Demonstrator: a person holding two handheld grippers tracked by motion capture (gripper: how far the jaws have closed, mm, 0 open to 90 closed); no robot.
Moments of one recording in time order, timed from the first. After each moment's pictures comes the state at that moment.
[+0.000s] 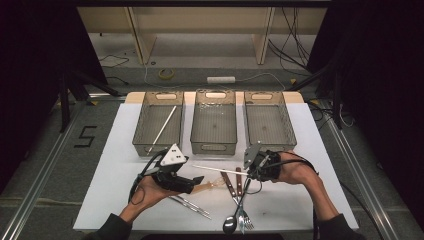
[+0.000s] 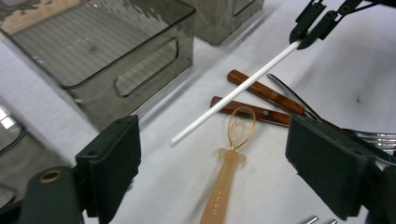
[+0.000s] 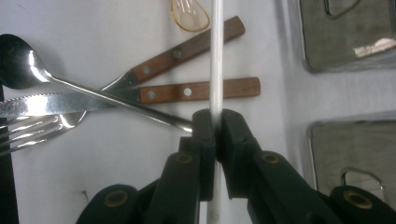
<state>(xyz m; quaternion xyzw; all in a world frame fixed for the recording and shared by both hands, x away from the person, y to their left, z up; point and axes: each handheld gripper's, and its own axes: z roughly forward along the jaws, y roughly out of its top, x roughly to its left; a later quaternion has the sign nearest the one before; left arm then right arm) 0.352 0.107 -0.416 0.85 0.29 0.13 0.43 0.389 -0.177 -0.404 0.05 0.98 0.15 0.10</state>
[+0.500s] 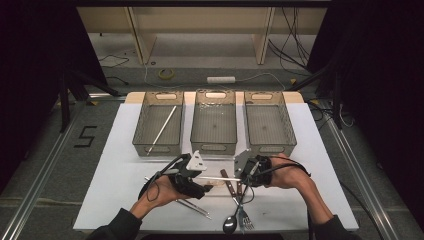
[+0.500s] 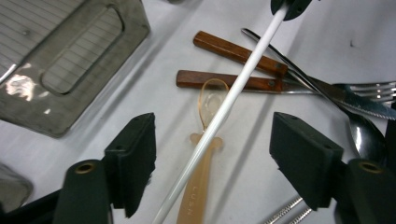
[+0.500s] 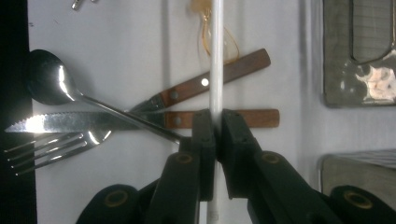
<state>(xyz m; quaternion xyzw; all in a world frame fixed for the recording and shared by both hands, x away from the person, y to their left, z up) 0.352 0.072 -0.424 0.91 0.22 0.11 0.34 0.372 -0.152 -0.401 0.01 0.99 0.14 0.10</state>
